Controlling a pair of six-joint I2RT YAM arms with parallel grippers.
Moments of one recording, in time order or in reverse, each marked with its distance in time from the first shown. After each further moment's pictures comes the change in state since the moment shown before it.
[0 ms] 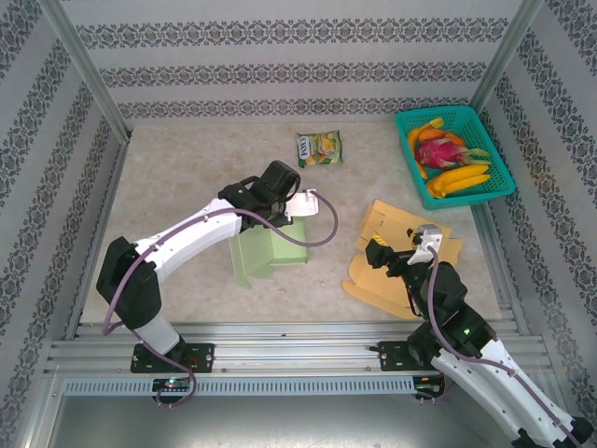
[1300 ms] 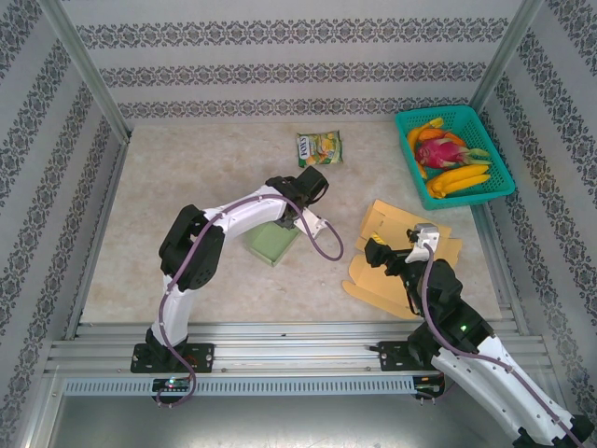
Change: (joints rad) left arm -0.002 0.423 0.257 -0.126 -0.129 0.550; right arm -0.013 0.043 -0.001 -0.004 0.007 0.002
